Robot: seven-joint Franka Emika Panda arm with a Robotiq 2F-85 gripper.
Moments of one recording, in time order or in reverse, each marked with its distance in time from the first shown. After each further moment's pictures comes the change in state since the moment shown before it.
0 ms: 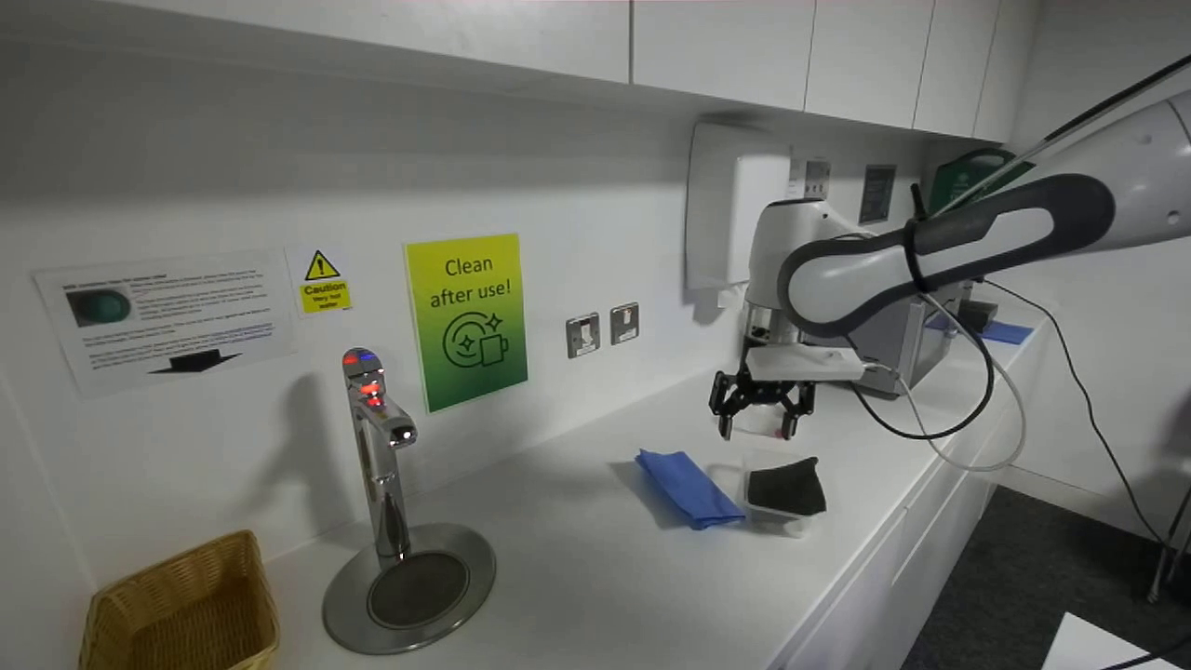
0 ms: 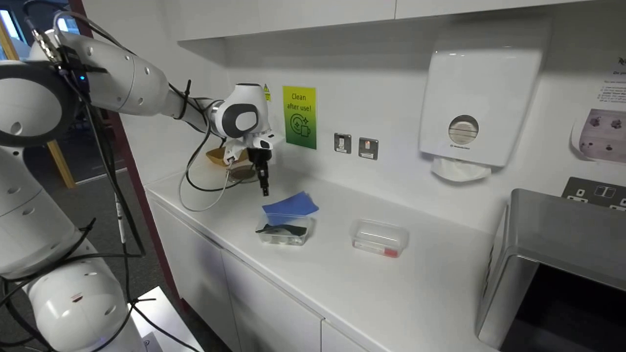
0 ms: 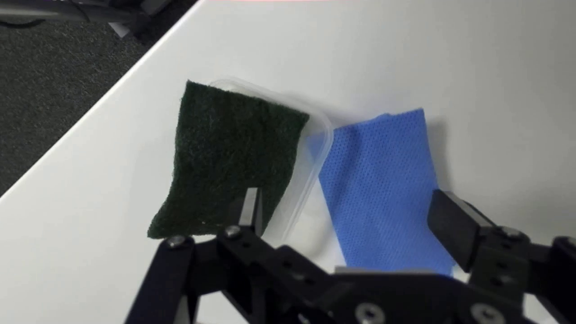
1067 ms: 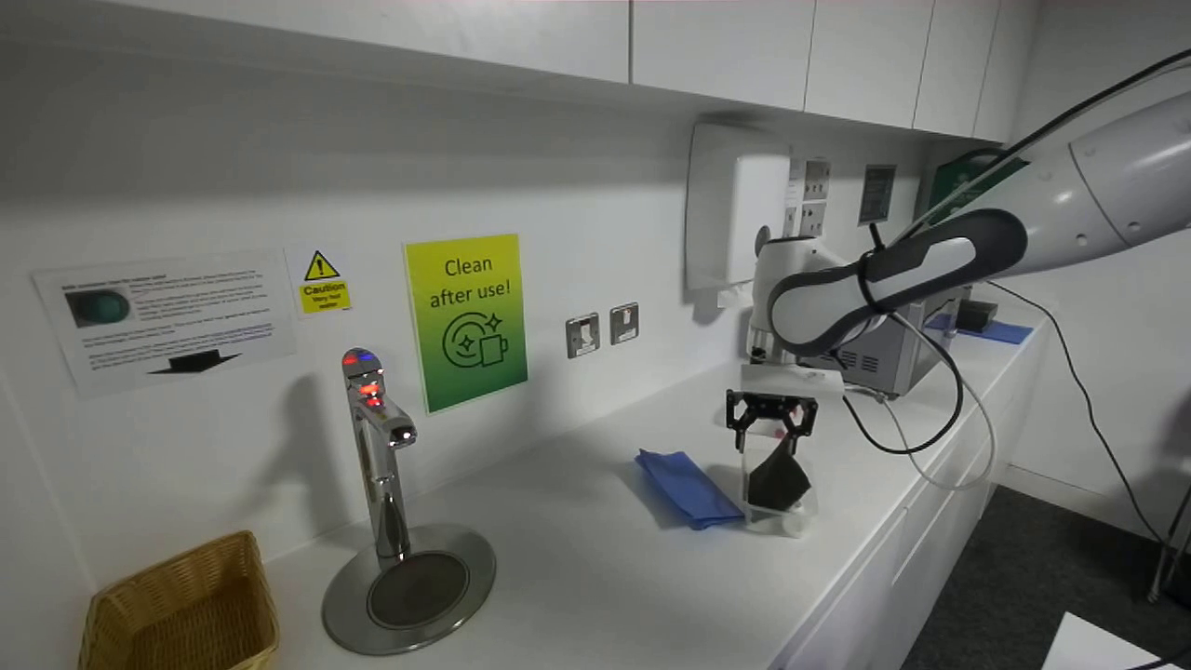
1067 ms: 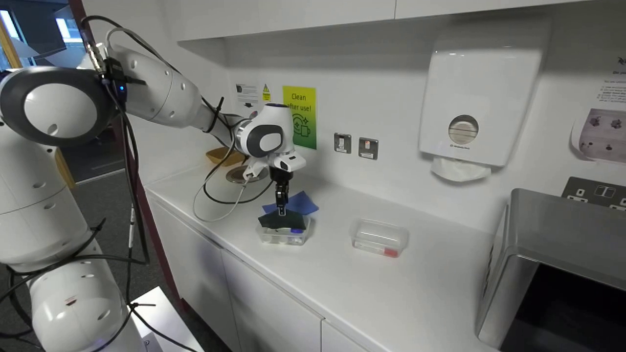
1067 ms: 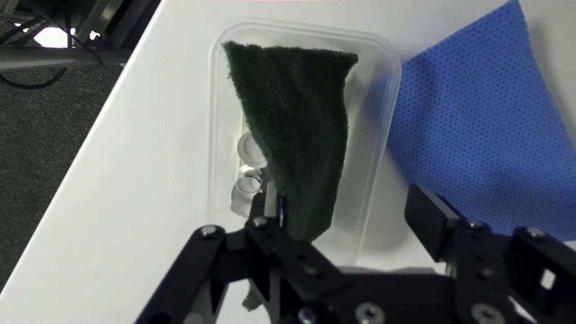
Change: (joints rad) arm -0.074 0.140 -0.055 0.018 0.006 0.066 0.128
